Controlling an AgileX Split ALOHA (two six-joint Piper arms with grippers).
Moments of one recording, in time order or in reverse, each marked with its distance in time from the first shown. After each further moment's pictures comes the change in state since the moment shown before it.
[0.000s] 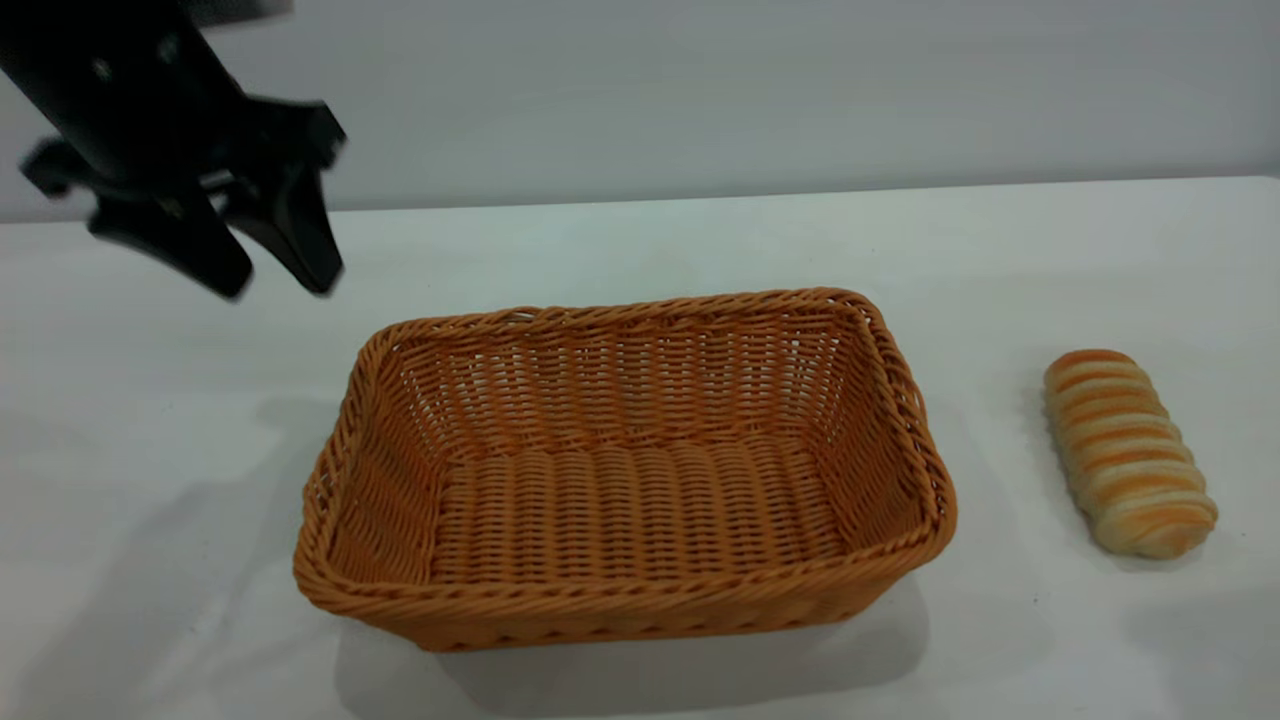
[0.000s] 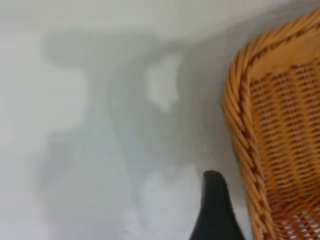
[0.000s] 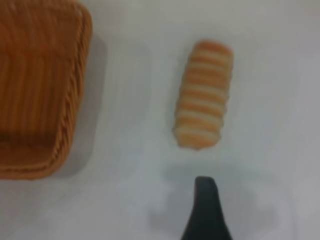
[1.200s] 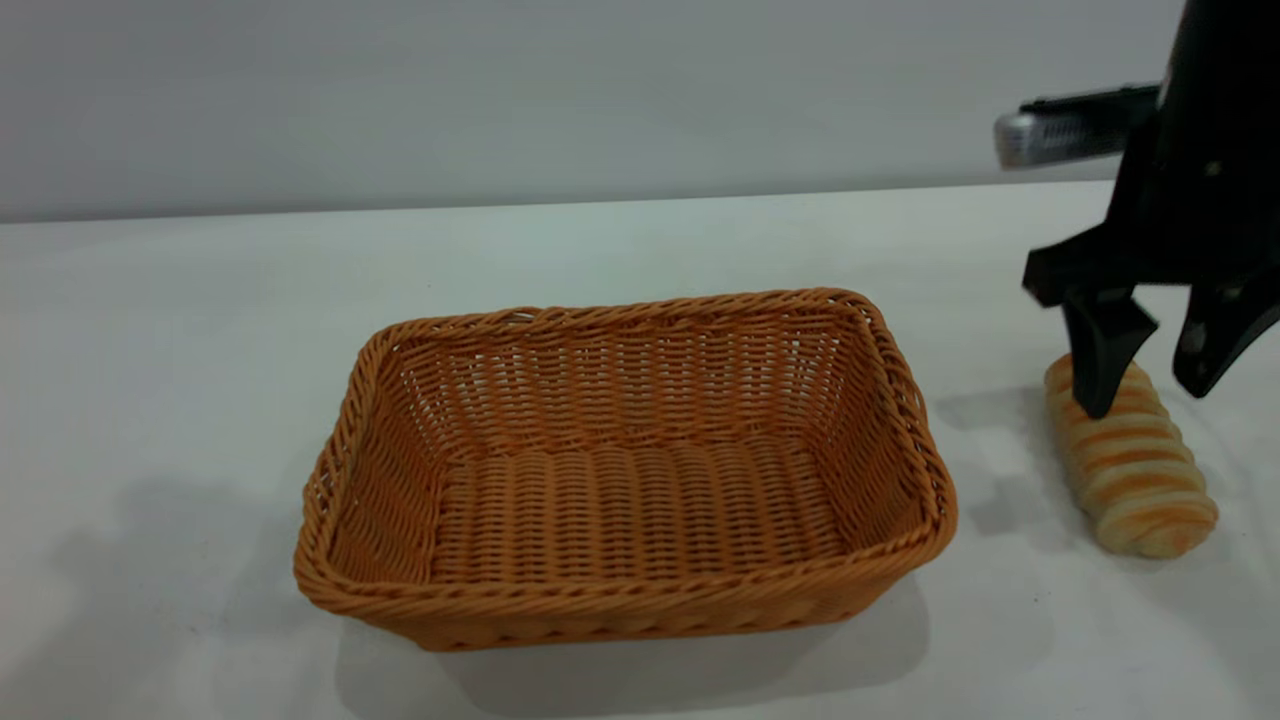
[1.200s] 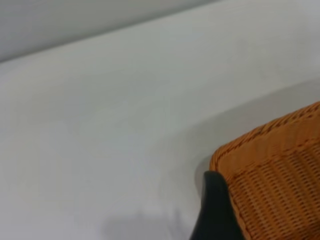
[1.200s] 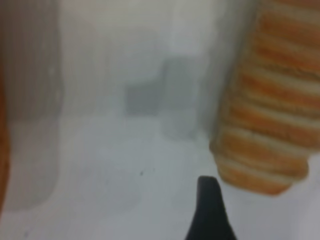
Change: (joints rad) left arm 0.000 -0.537 0.001 0.117 0.052 -0.004; right arm -0.003 0.972 -0.529 0.046 0.139 -0.028
